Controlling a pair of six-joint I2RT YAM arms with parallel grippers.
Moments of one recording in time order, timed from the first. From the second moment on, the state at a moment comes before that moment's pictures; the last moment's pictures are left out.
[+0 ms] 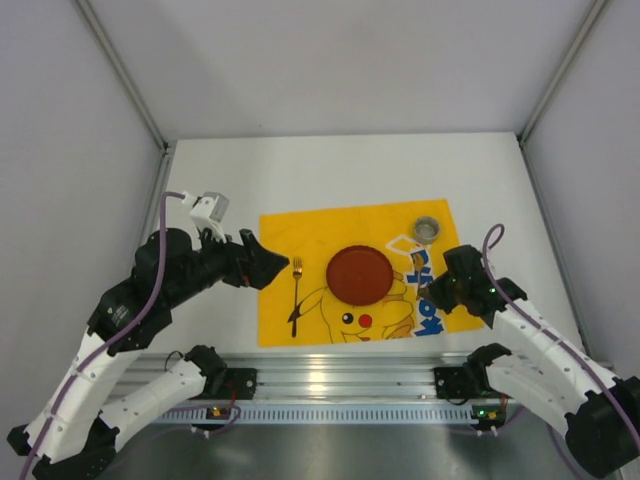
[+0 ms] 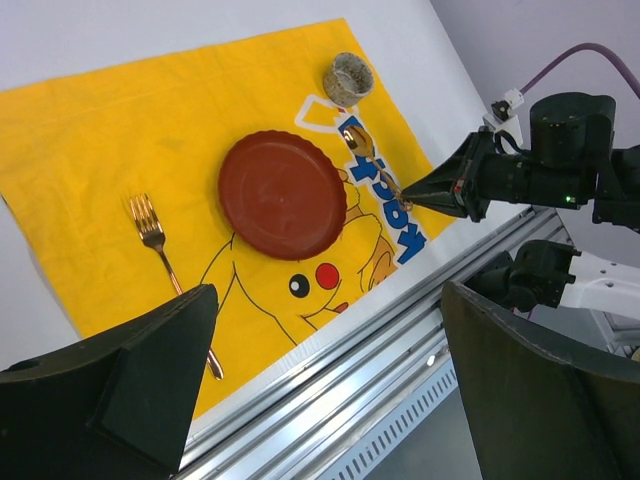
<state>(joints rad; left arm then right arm) -0.66 0.70 1.16 -0.79 0.09 -0.52 0.42 0.85 0.50 -0.63 0.08 1.30</state>
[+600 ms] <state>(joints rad) -0.66 0.67 1.07 -0.80 -0.04 -0.51 0.42 0.73 0.70 -0.95 0.20 1.15</state>
